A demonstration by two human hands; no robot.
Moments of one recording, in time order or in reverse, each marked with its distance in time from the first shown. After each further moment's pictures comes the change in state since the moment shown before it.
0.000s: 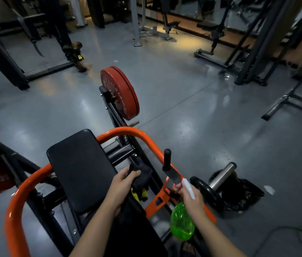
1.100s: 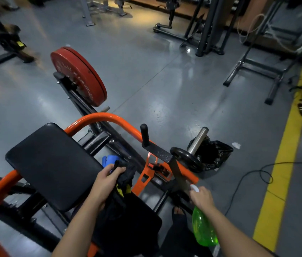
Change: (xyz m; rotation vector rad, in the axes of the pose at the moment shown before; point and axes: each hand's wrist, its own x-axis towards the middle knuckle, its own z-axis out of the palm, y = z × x) left_hand -0.005 -0.045 -0.015 0.134 -0.160 -0.085; right_hand -0.058 0.093 -0.056 -0.622 0.045 0.494
